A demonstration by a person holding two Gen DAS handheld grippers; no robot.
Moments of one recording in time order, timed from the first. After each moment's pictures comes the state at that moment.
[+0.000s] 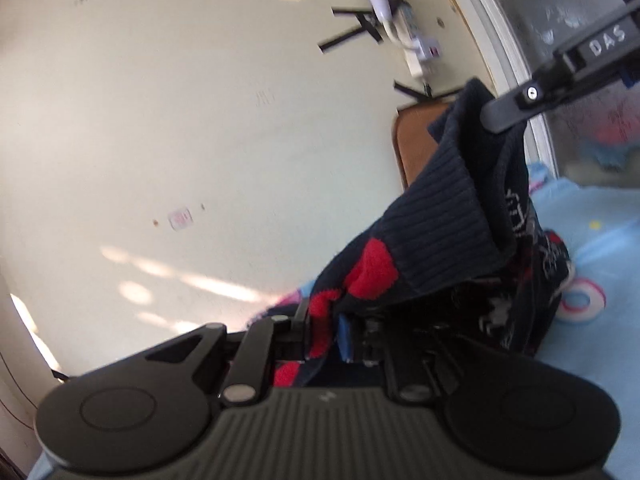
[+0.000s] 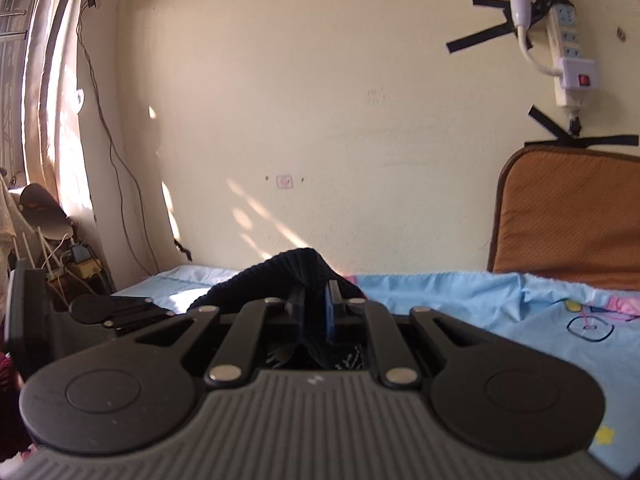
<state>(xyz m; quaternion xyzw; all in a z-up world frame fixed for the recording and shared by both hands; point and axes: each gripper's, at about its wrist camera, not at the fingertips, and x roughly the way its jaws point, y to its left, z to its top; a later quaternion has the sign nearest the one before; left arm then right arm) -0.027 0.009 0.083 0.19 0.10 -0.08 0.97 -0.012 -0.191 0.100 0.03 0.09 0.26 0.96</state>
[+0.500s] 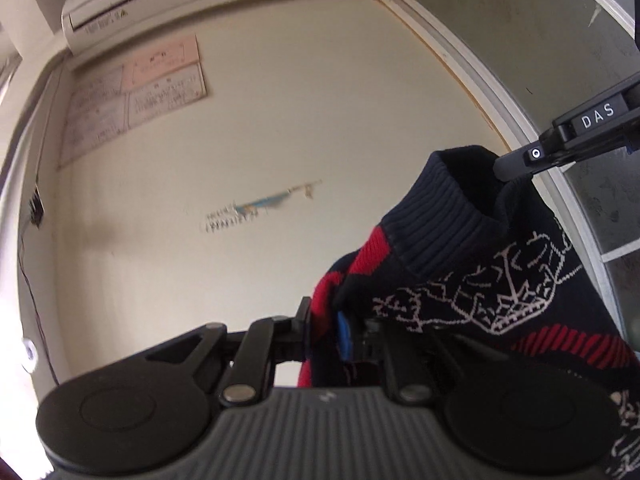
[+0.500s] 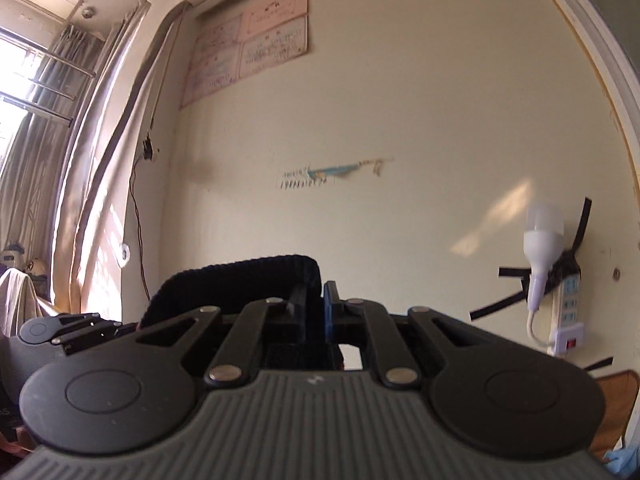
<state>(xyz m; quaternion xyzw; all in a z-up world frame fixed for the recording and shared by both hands) -0.161 0.022 0.300 0.20 -0.13 0.02 0.97 -0.135 -0.186 0.288 0.03 -0.15 0.26 0.95</state>
